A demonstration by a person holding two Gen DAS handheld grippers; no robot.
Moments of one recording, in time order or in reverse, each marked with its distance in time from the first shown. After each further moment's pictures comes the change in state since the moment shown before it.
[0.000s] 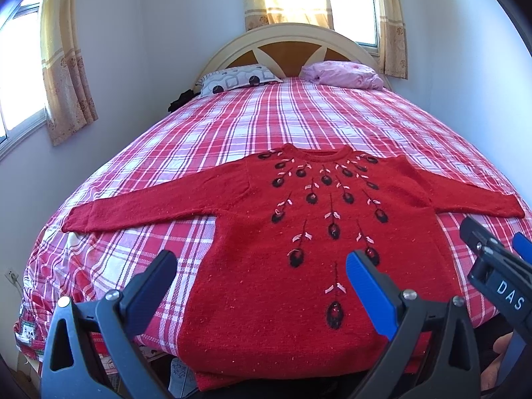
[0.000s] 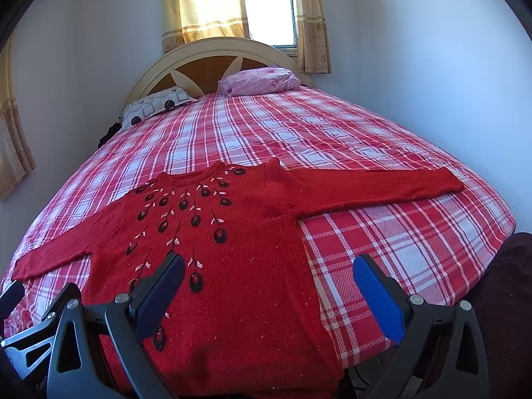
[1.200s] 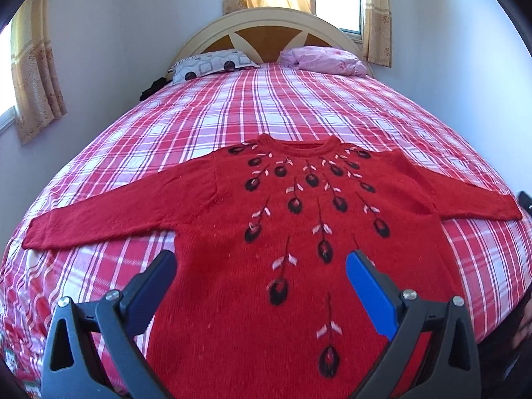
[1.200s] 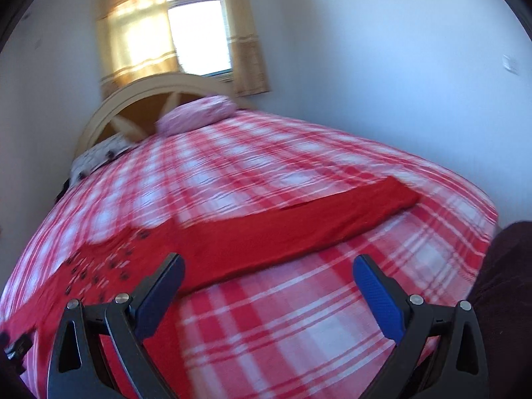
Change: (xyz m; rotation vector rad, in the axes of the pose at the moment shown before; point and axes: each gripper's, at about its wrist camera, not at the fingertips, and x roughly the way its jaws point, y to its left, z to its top) left arm 0.069 -0.009 0.029 0.022 0.064 -0.117; right arm 0.064 -0.153 0.052 0.177 -0.035 -0.232
